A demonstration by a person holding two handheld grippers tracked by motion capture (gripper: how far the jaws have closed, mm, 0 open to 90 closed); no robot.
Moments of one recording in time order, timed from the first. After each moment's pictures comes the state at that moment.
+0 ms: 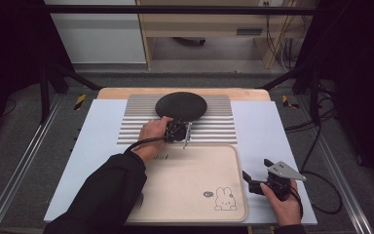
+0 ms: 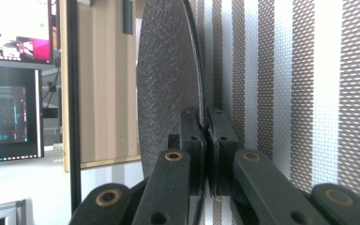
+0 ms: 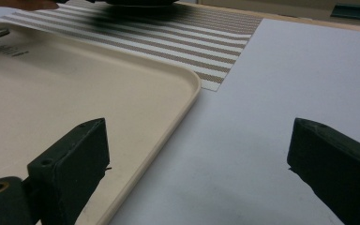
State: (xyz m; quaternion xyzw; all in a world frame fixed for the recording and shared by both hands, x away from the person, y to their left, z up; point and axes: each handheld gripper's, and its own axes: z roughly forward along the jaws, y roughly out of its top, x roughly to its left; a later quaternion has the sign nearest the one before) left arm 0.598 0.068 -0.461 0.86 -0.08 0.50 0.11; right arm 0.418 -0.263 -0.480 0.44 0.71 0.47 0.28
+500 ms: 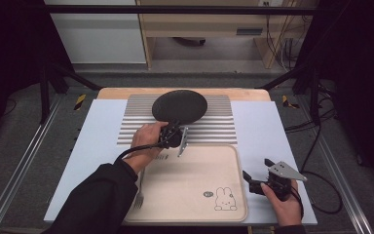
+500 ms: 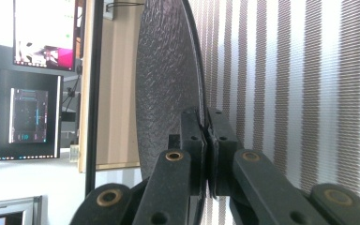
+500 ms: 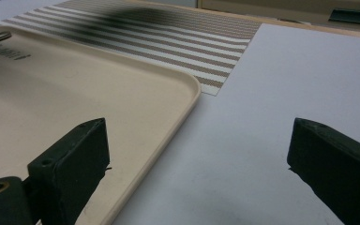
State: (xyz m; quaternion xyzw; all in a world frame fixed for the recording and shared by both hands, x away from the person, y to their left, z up) left arm 0.550 0.083 -0.433 0.84 -0.08 0.51 0.15; right arm 0.417 -0.263 -0.478 0.44 0.71 0.47 0.29
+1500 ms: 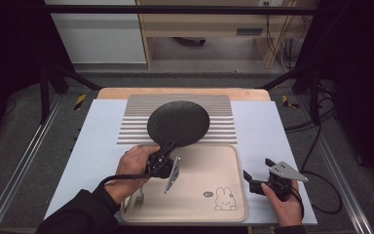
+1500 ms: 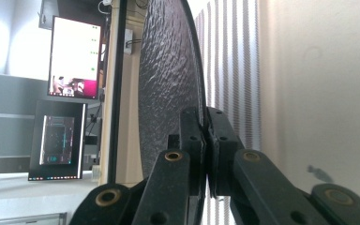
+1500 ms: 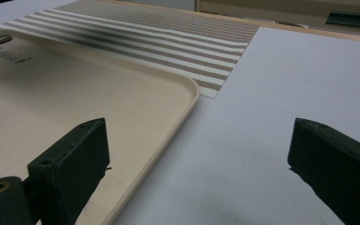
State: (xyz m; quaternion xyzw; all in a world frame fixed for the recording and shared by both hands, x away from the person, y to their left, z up) left arm 0.451 0.106 -0.421 0.81 -0.13 0.54 0.18; right arm 0.416 -0.264 -0.476 0.44 0.71 0.47 0.29
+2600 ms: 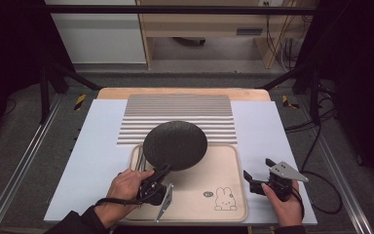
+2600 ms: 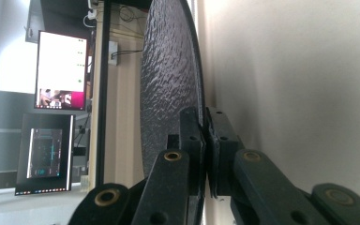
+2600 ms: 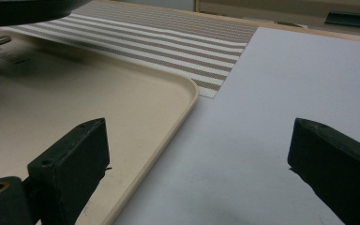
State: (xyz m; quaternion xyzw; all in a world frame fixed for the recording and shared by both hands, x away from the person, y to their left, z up) left arm 0.397 0.122 -0.443 0.82 -0.16 0.52 0.19; right arm 0.415 -0.264 -0.476 0.44 0.70 0.47 0.29
